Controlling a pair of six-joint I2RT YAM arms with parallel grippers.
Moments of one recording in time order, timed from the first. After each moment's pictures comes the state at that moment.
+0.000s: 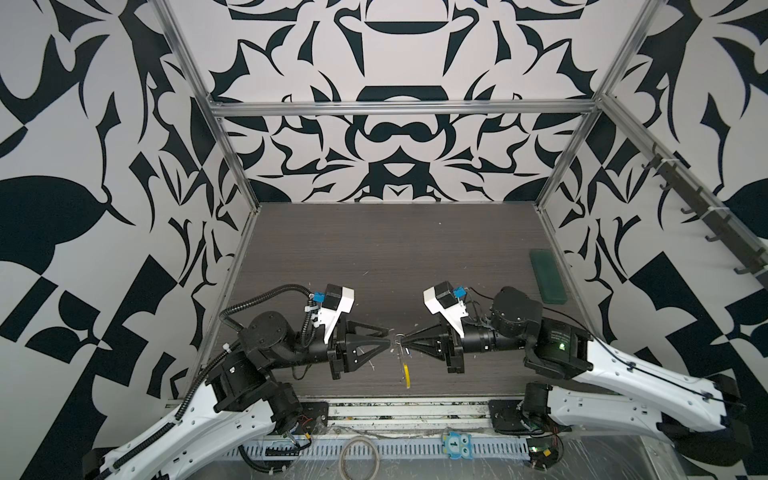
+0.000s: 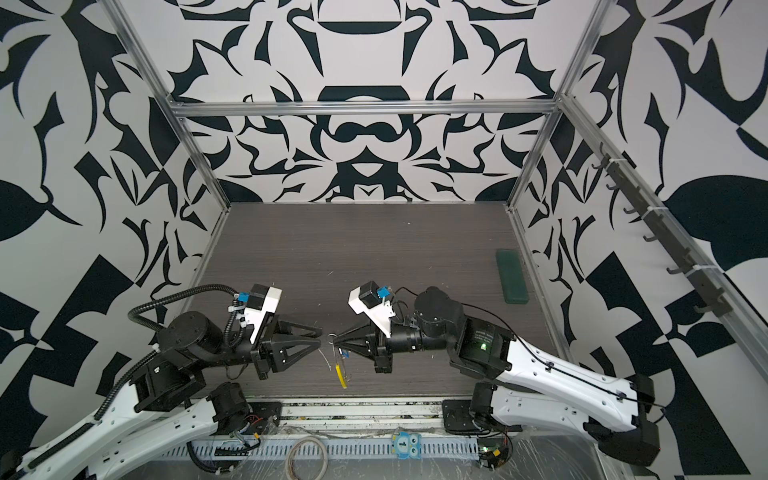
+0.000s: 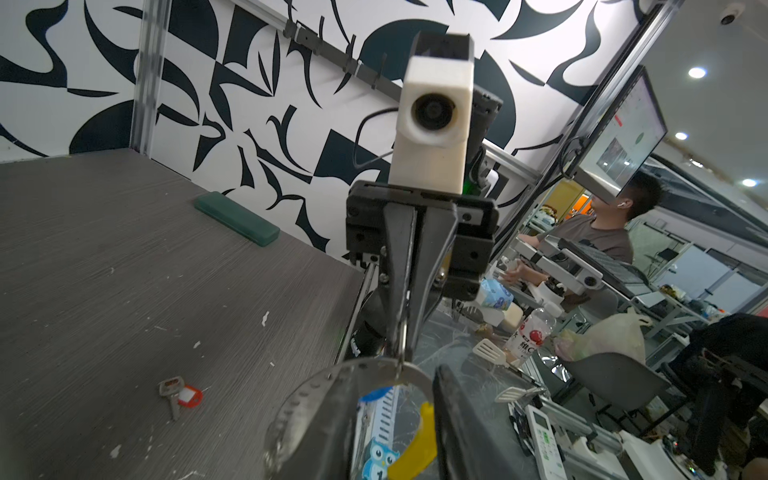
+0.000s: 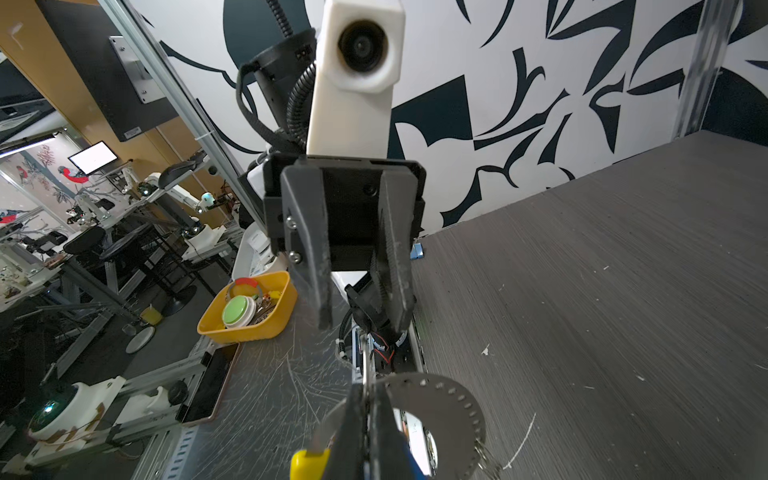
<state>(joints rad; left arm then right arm) -0.98 0.50 0.73 -0.20 0.53 -0.48 1.14 0.90 0.97 -0.25 -0.47 0.31</state>
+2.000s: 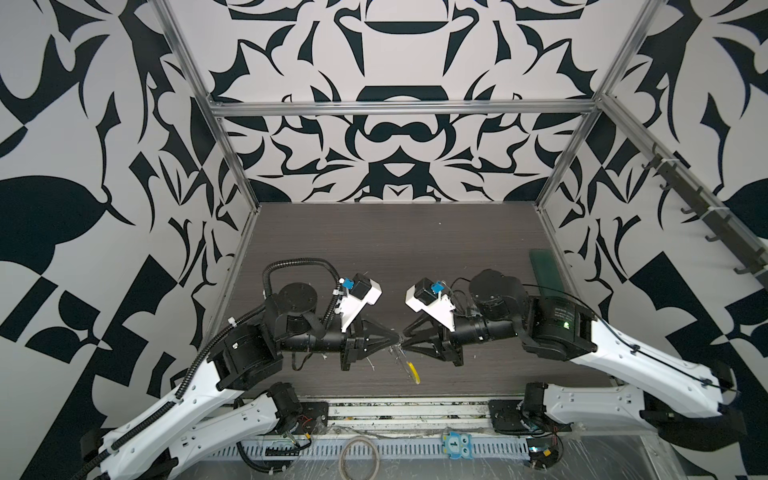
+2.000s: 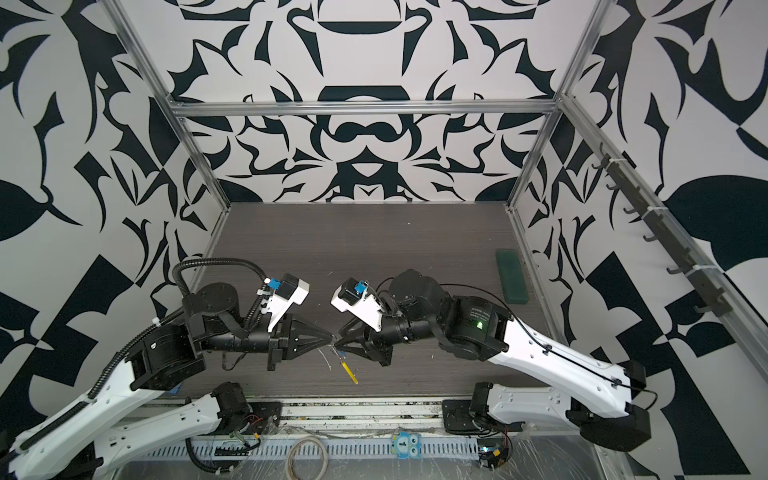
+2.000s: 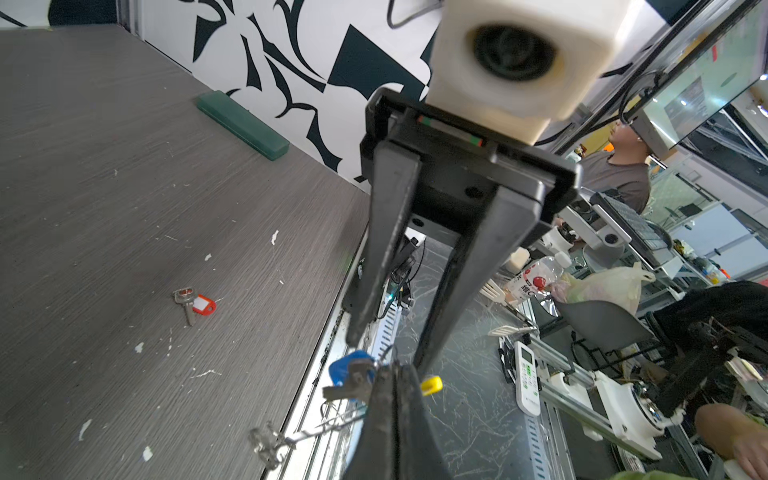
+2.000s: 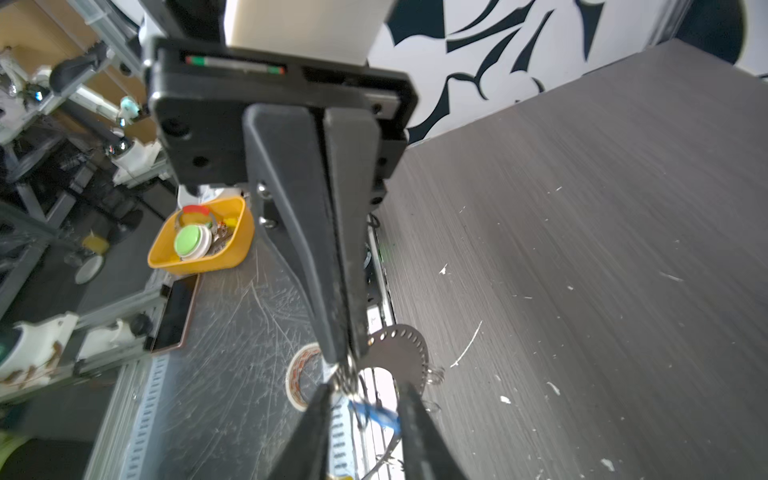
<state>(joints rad) -0.98 0.70 0.97 -0.53 0.55 -0.41 1.14 1.04 1.24 -0.68 -0.37 0.14</state>
